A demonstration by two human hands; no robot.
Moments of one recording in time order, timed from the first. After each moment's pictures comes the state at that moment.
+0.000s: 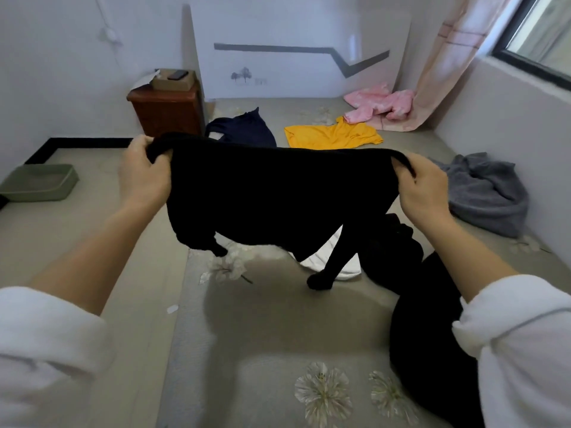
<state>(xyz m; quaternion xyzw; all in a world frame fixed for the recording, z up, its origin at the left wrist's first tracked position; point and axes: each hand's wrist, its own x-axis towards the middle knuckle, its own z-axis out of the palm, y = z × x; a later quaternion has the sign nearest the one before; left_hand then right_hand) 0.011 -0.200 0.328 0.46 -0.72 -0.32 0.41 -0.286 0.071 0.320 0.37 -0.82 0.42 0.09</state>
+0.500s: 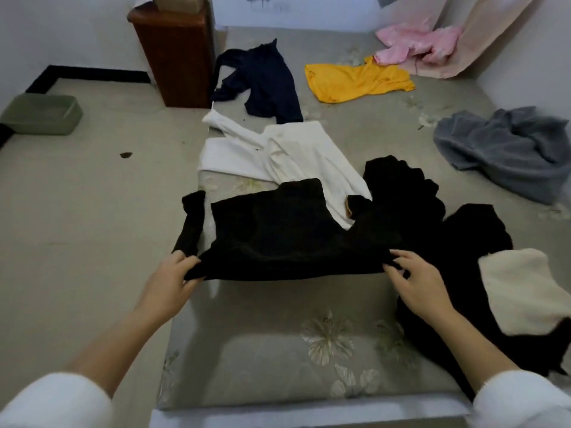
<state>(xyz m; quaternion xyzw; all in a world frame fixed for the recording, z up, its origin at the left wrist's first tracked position) 0.143 -0.084 0.102 0.40 -0.88 -0.23 0.08 -0.198 0.185 0.133 0.35 -0.90 0.22 -0.12</state>
